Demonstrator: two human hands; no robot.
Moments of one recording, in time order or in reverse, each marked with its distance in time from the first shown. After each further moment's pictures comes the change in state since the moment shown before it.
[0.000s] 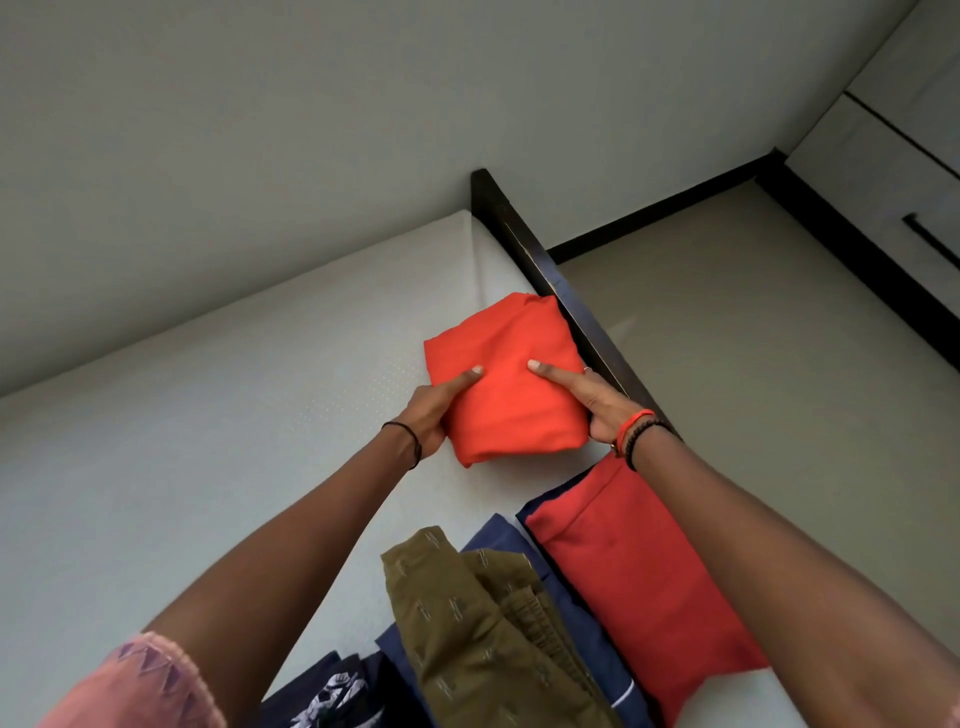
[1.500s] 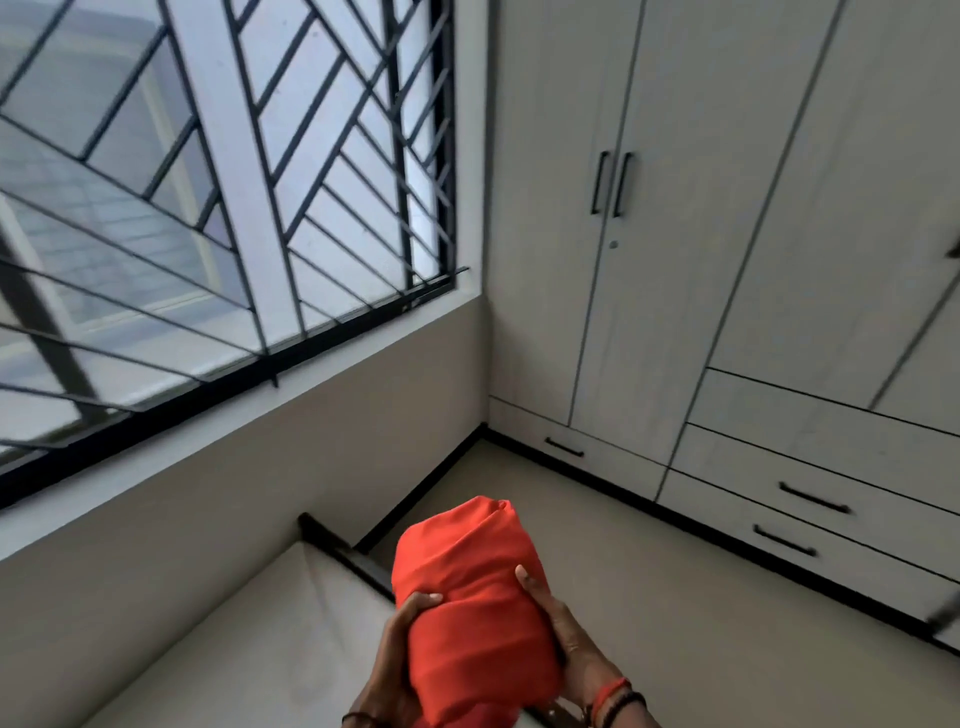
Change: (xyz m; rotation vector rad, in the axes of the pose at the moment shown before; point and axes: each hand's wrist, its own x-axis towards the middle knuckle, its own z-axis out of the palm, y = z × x) left_hand -0.527 0.056 0.165 0.084 -0.559 0.033; right_hand -0.574 -0.065 -0.051 0.556 0.115 -0.195
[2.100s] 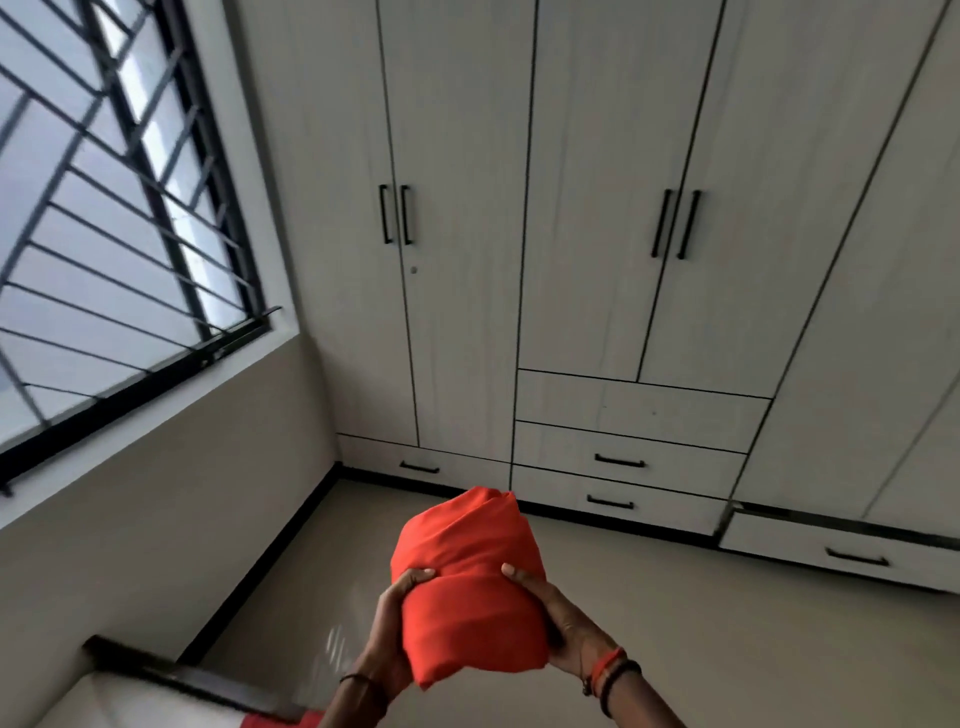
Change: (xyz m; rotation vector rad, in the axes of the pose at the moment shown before) left_hand 0.056 -0.079 0.235 0.157 -0.177 -0.128; right_hand -0.121 -0.076 -0.222 0.089 0.139 -0.231
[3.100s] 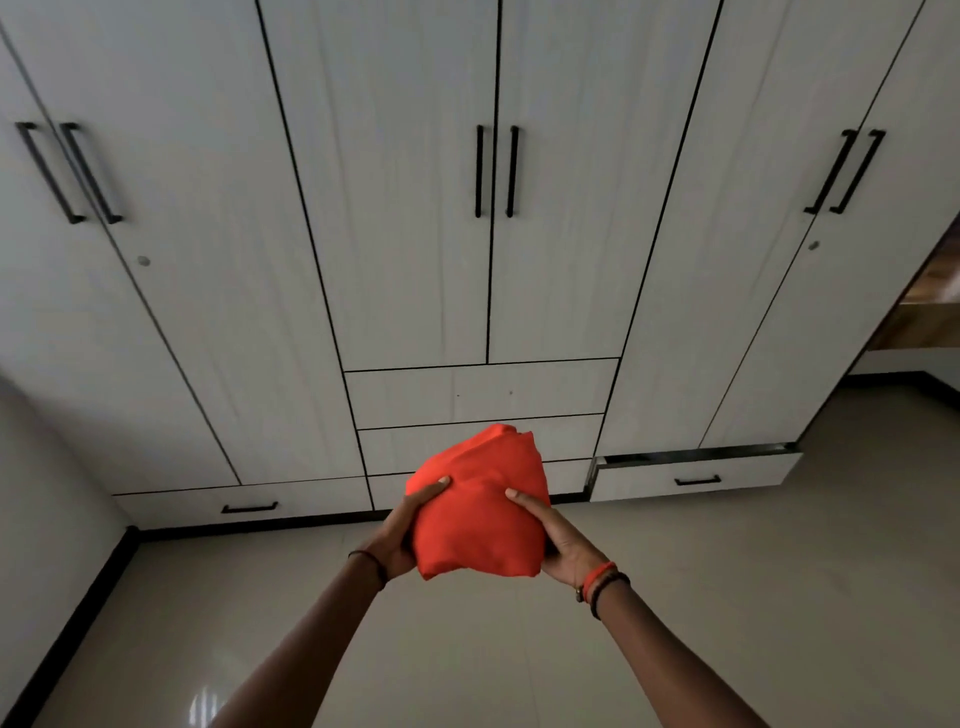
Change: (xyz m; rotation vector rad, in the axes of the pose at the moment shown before) left_hand 0.299 0.015 0.282 0.389 -0.372 -0.280; right_hand 0.081 -0.188 -0.272 0.236 0.328 -0.223
